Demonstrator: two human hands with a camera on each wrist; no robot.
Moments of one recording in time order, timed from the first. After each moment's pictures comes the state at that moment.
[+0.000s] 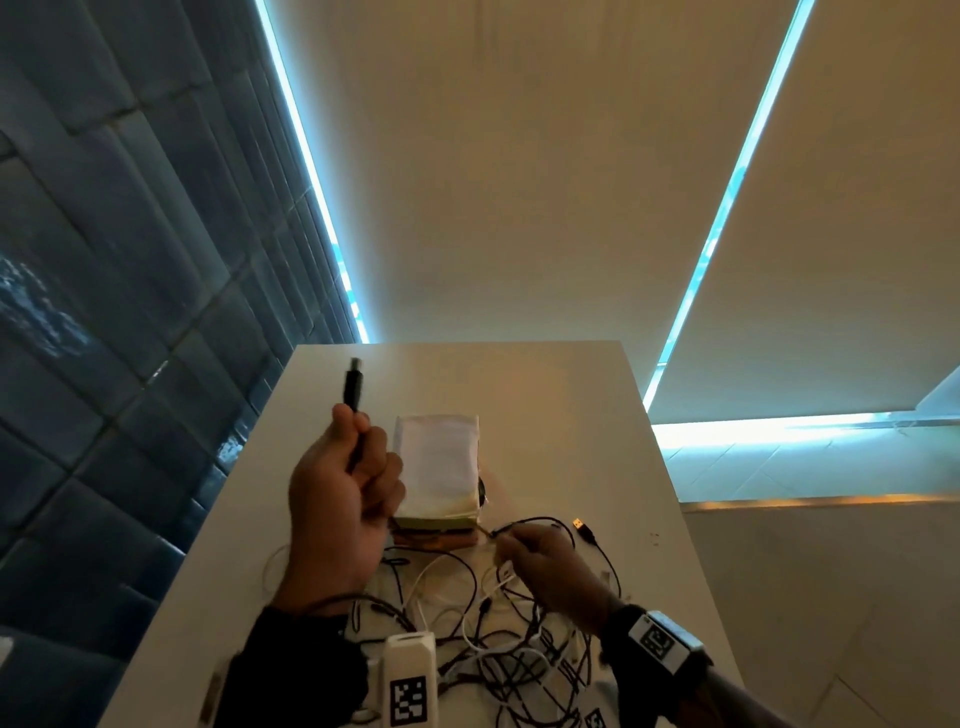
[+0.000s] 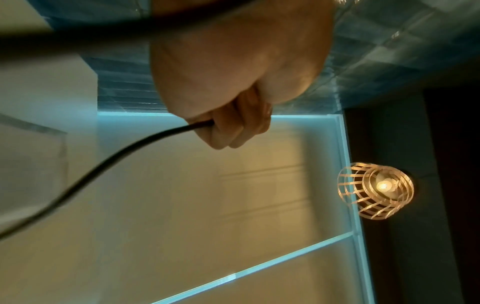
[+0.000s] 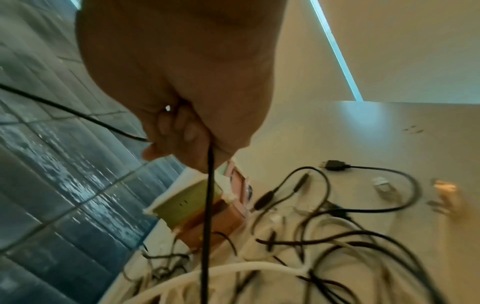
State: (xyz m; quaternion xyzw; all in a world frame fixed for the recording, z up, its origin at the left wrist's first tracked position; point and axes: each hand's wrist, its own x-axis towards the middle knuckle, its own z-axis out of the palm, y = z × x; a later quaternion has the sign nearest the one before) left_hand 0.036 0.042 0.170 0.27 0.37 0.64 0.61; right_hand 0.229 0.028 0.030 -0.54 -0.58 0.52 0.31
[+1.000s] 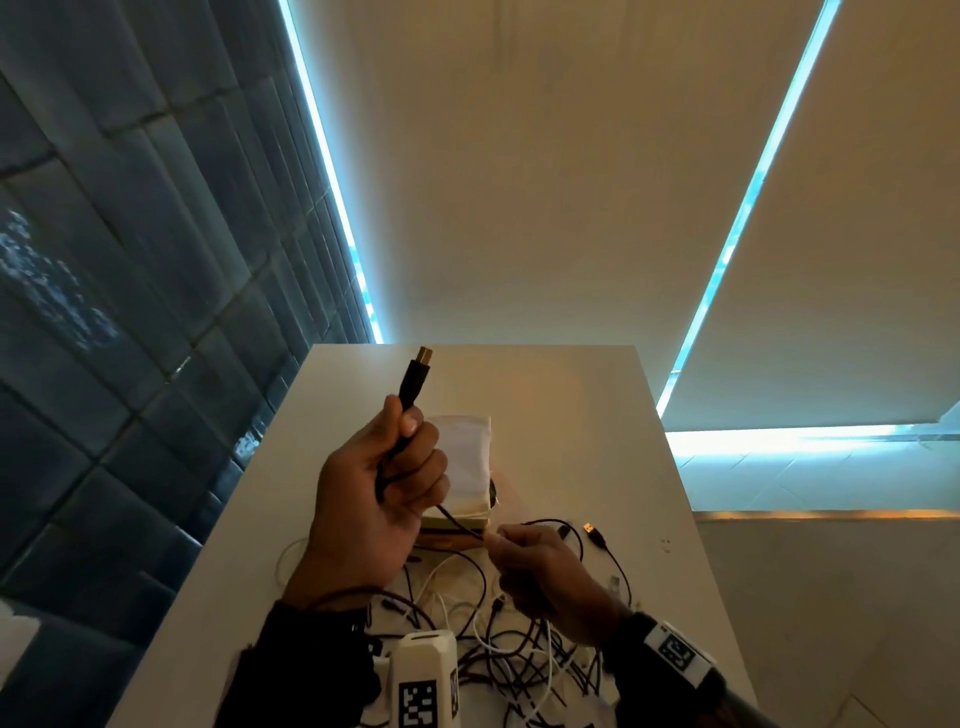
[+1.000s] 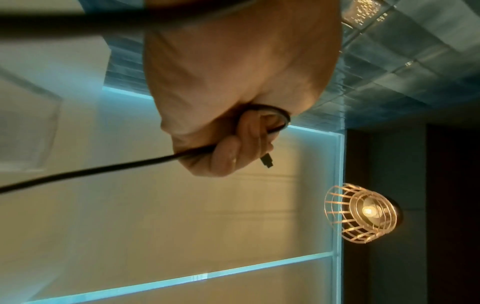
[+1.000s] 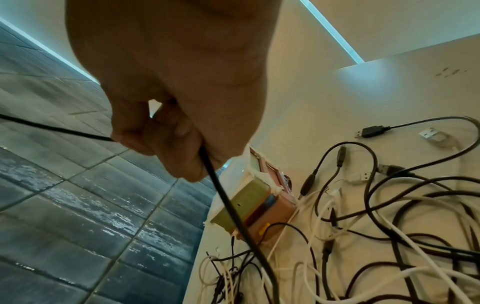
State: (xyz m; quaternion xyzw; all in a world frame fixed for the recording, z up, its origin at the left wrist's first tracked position) left_hand 0.039 0.035 0.182 0.29 0.26 0.57 0.72; right_hand 0.213 0.020 0.053 -0.39 -0.44 0.73 0.36
